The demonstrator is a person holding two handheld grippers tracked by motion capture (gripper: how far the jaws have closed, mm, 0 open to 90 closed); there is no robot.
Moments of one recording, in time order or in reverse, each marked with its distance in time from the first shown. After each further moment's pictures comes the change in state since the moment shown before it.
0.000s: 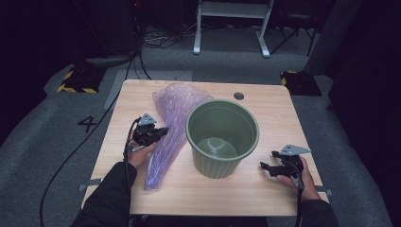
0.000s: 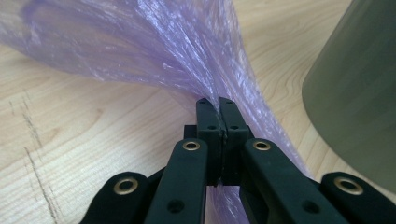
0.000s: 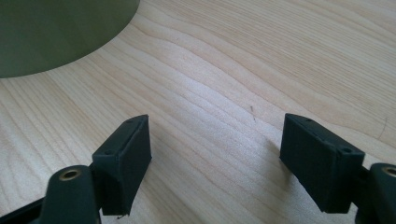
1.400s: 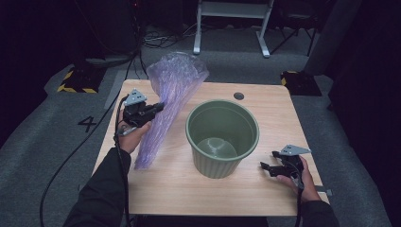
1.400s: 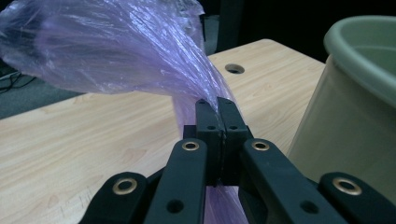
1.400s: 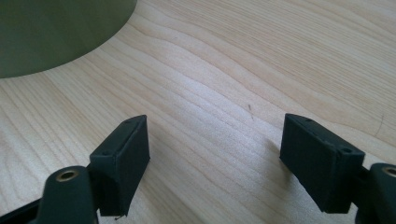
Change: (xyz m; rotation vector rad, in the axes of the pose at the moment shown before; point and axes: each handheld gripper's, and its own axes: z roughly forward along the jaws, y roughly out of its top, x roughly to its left) left arm -0.012 0.081 -0.061 -0.192 0.029 0.056; right arm 0.000 0.000 0.000 0.001 -0.010 0.007
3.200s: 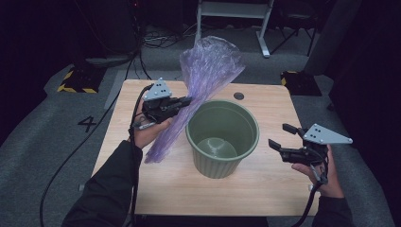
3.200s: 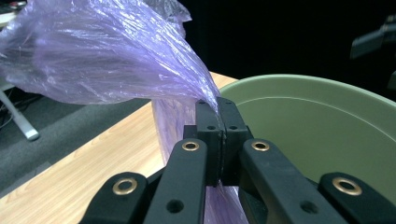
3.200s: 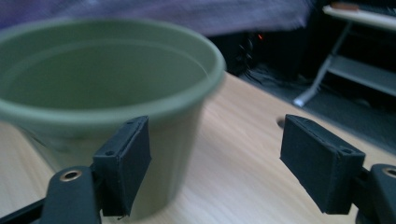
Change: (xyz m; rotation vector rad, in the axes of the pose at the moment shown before) left arm -0.077 0.065 -0.001 -0.055 -0.194 0.213; right arm 0.049 0.117 -0.119 -0.379 0.010 -0.156
